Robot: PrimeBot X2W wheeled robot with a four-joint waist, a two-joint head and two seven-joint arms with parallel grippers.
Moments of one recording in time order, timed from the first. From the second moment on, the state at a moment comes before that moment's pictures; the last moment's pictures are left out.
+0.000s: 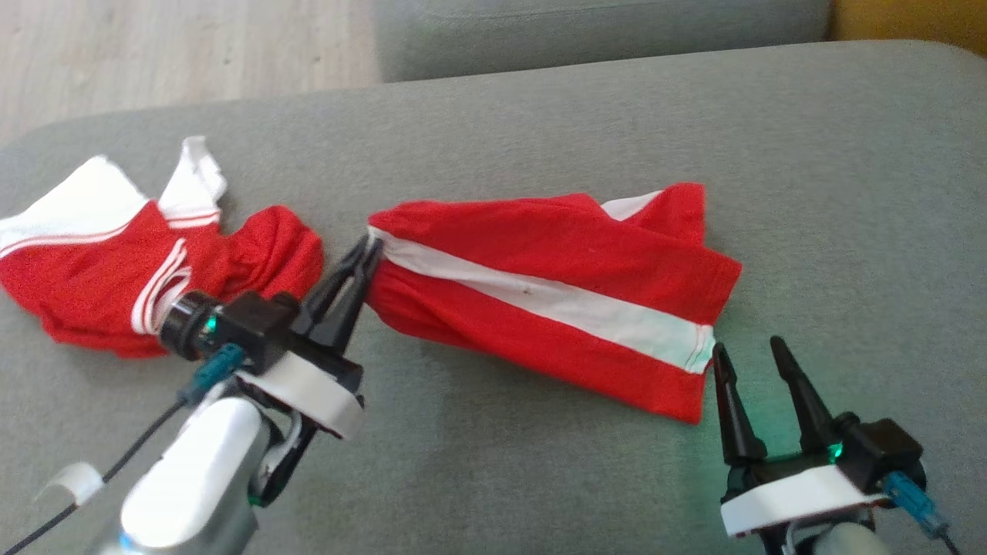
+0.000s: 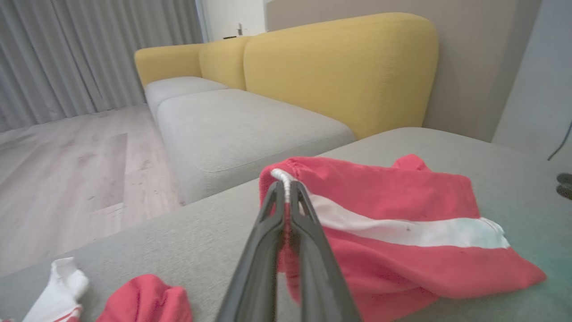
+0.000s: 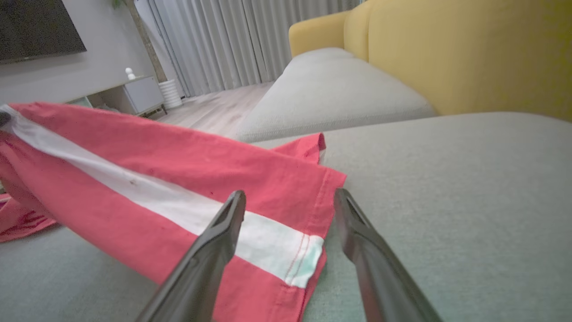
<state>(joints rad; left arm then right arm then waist) -0.41 0.38 -0.64 0.23 -0.45 -0.06 -0.10 0.05 -0.04 0.11 0.18 0.18 0.13 -0.26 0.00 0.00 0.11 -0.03</state>
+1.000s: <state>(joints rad) -0.47 0.37 -0.63 0.34 -0.46 -0.05 -0.18 -0.09 -0.05 0.29 0.51 0.42 0.13 -0.26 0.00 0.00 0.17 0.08</state>
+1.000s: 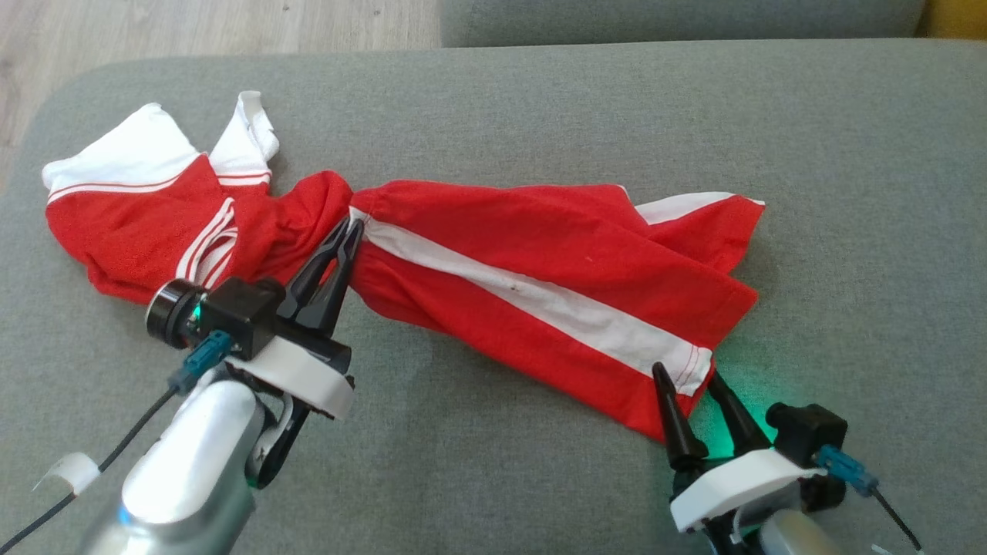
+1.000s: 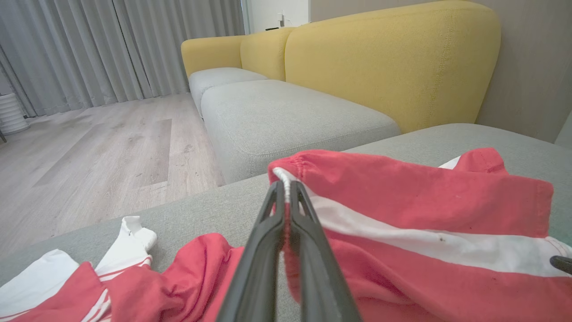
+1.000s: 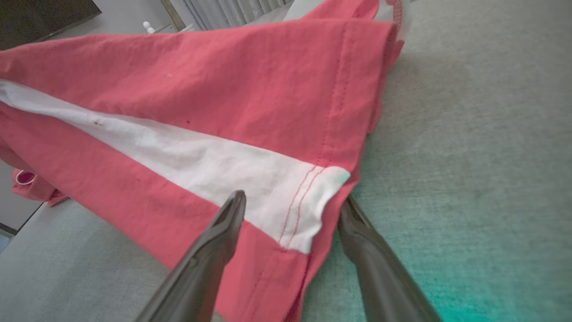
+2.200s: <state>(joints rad) -0.47 0.36 -0.66 0.37 -0.47 -0.05 -0.20 -0.08 -0.05 0.31 0.48 0.45 0.13 -0.26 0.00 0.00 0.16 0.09</state>
